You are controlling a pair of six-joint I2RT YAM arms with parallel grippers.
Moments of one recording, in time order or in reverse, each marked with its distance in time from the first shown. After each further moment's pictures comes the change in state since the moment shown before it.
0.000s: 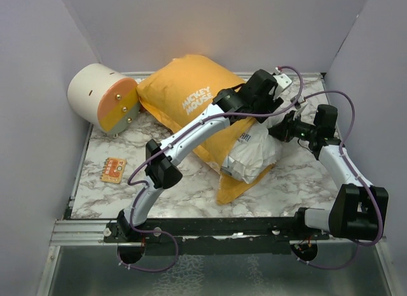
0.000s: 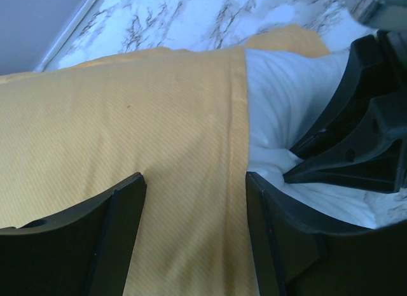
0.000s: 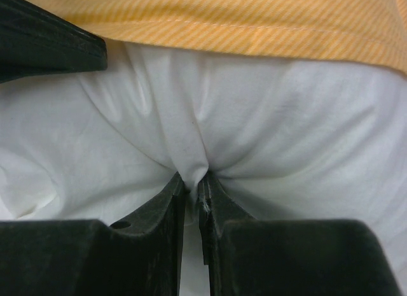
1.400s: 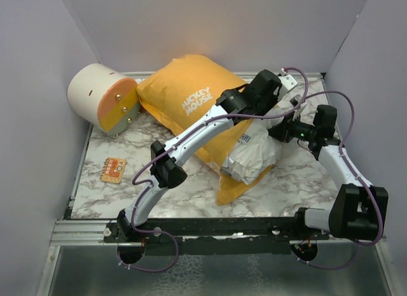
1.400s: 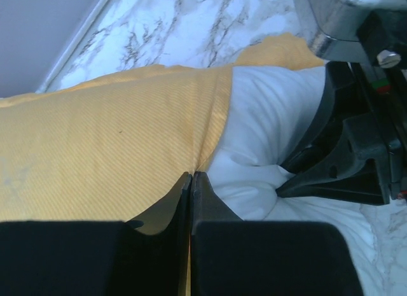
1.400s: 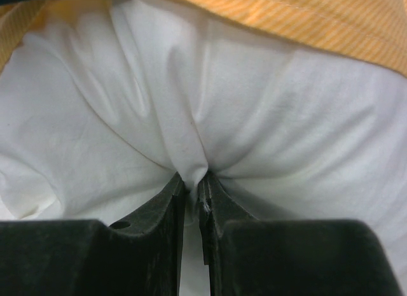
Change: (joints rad) left arm -0.013 0.069 0.123 -0.017 -0.001 0.045; right arm 0.003 0.000 -0.006 0.000 -0.013 0.007
